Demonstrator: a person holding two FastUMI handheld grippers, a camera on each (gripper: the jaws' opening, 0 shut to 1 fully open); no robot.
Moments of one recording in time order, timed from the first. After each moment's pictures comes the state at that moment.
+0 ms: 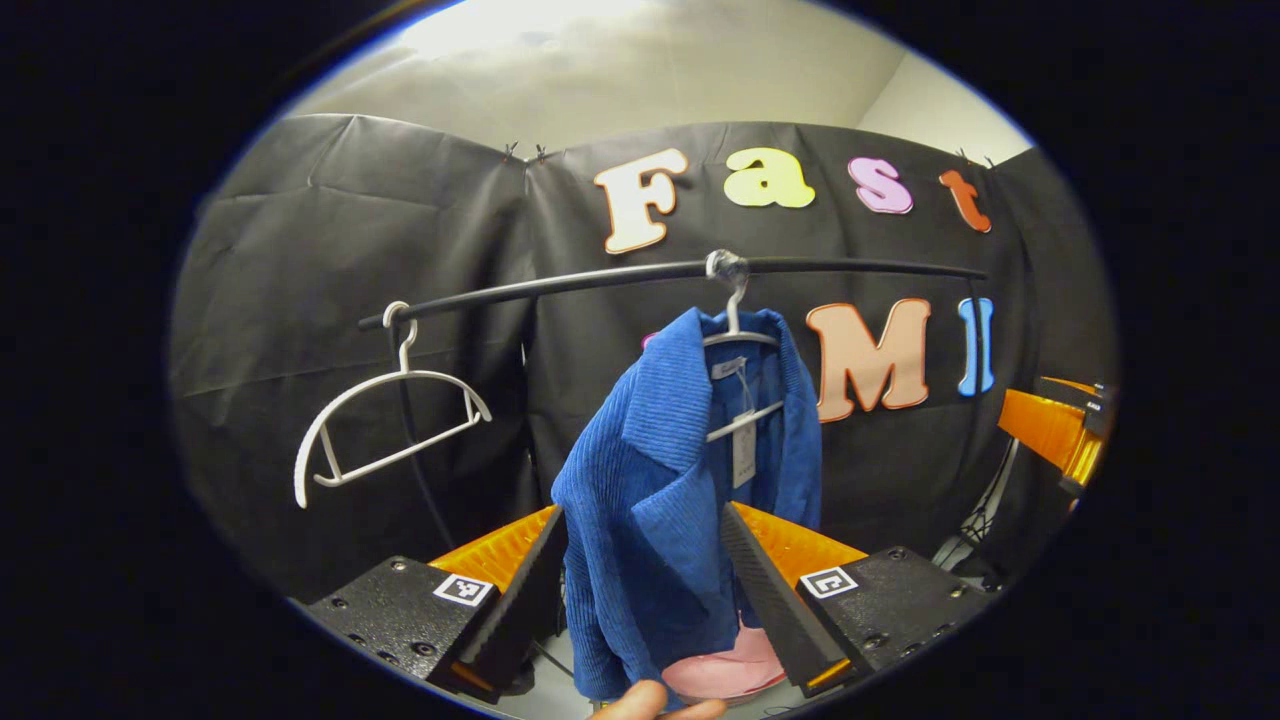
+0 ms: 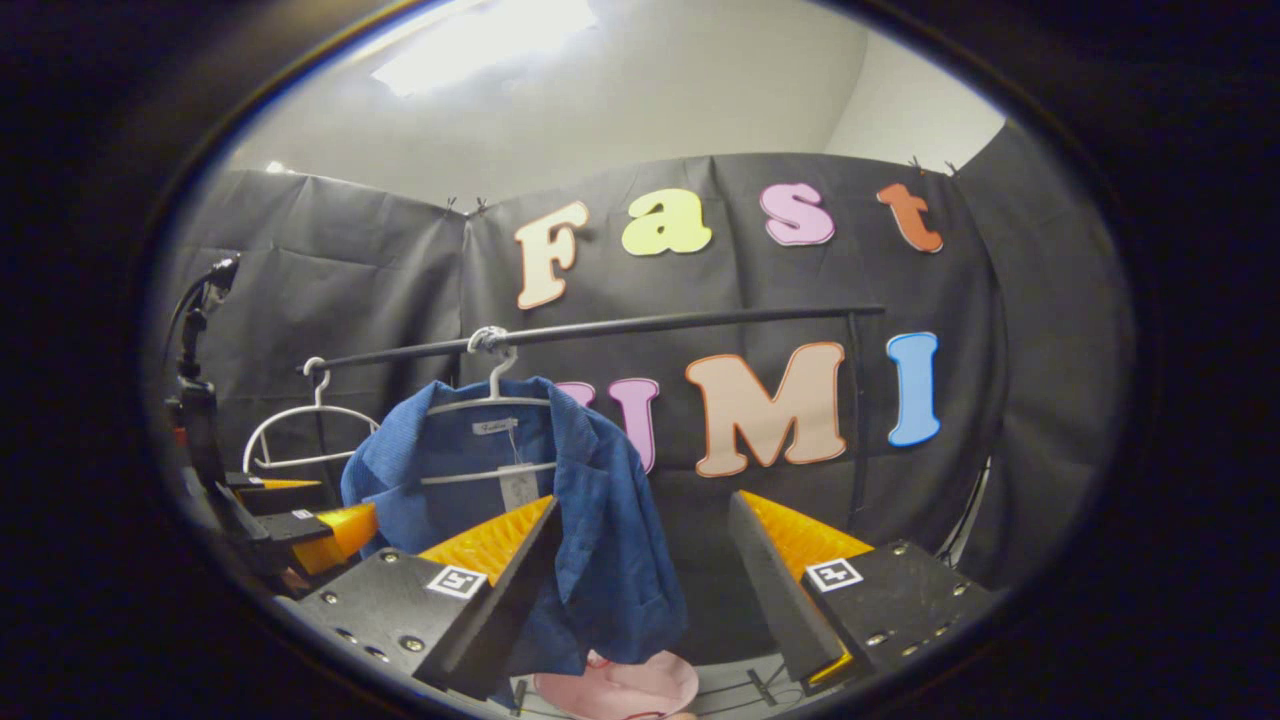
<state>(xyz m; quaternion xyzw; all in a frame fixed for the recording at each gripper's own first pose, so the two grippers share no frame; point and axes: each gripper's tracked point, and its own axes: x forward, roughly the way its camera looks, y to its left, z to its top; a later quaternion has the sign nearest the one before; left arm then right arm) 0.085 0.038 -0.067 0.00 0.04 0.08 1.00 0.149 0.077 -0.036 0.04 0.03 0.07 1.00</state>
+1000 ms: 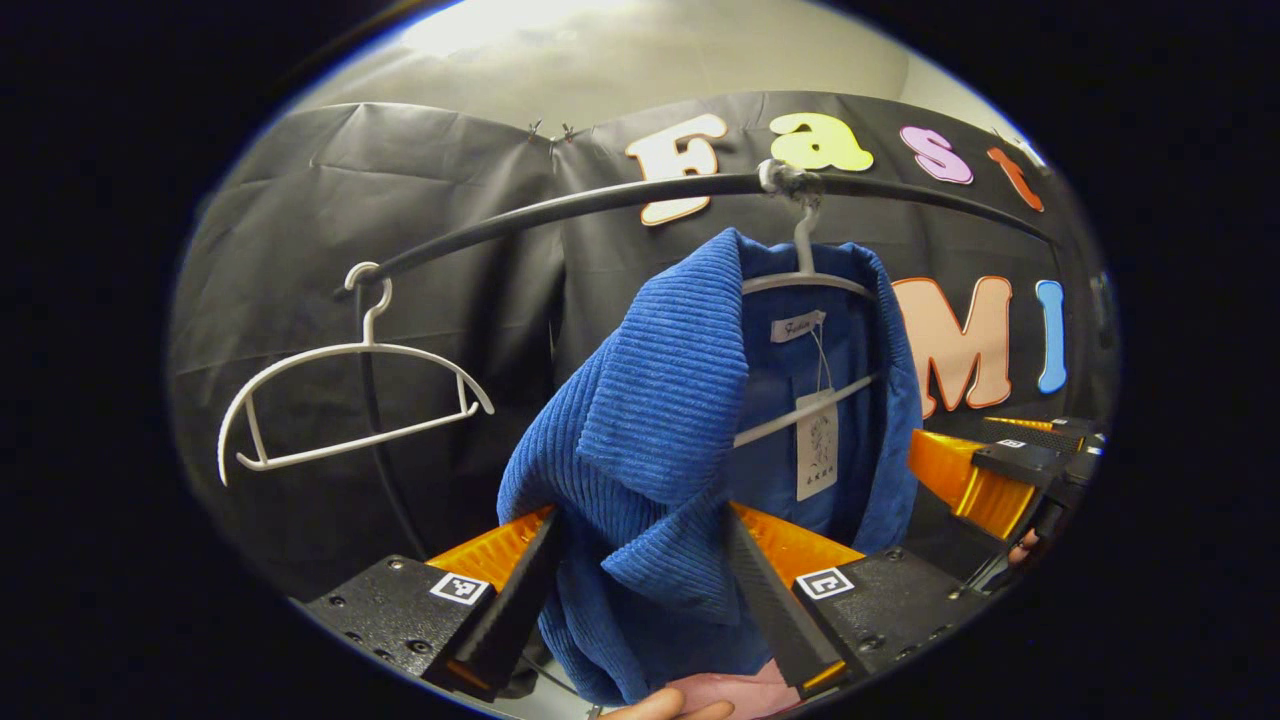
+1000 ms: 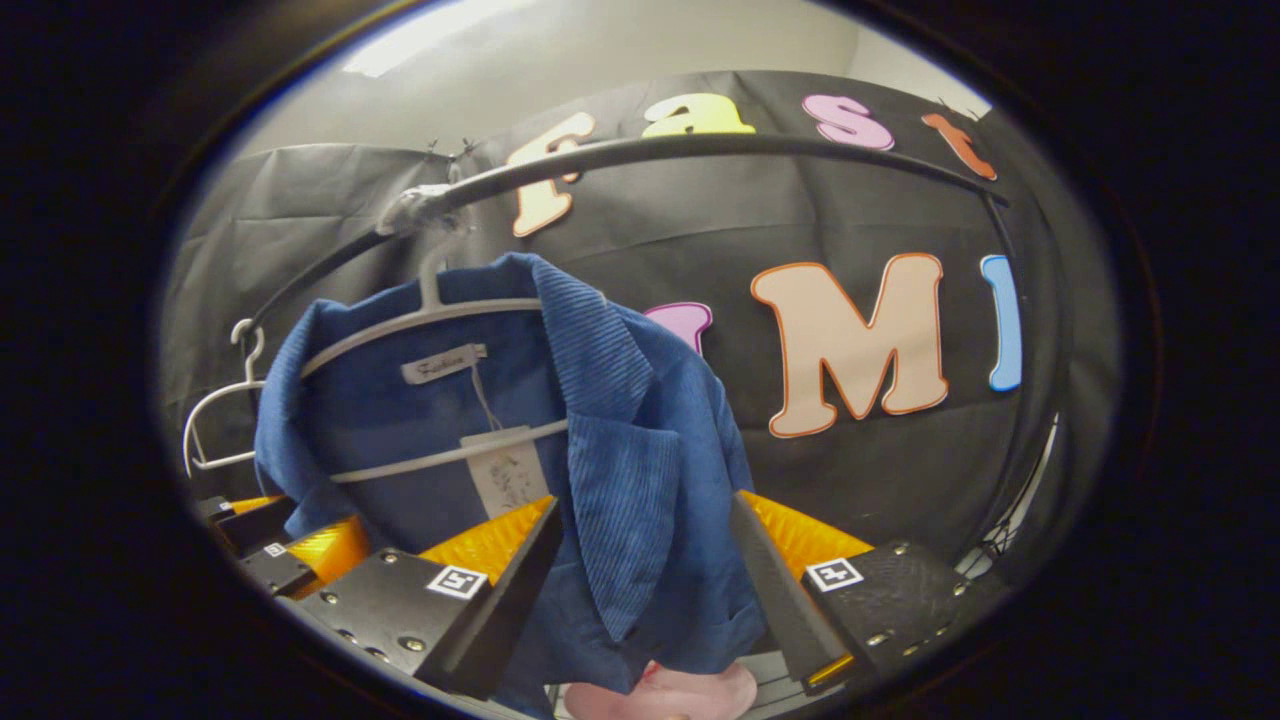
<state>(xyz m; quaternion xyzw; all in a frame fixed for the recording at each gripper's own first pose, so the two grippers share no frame) 0.191 0.077 -0.098 -0.01 0.03 0.15 0.99 0.332 0.165 -0.130 0.06 0.11 0.09 0.99</state>
